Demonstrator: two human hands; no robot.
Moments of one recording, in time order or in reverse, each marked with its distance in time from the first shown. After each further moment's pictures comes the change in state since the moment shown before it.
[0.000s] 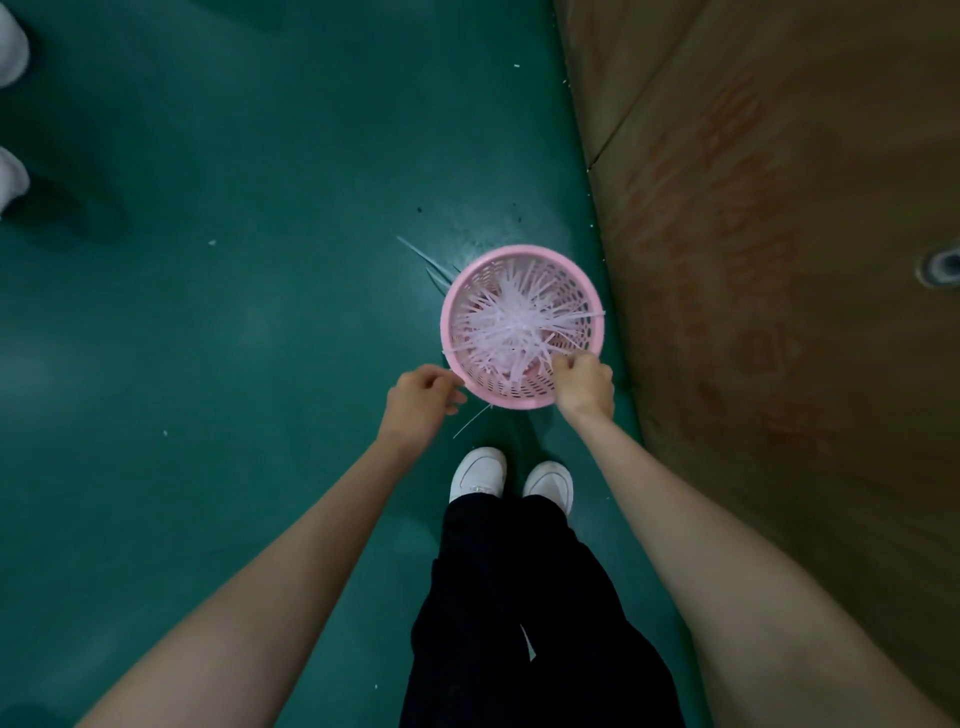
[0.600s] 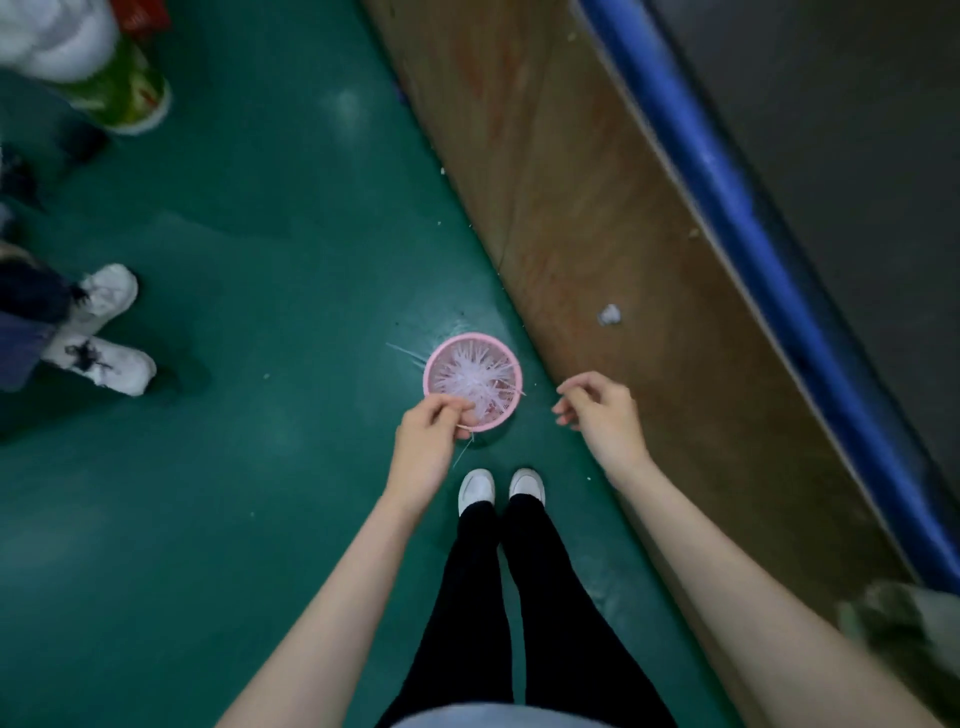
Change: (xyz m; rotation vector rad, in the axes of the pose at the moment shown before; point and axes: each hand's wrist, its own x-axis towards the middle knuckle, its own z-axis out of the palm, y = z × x) left_hand -0.287 0.179 -0.057 -0.088 -0.073 0.265; right_hand -0.272 -0.037 -0.262 0.614 0.061 -0.178
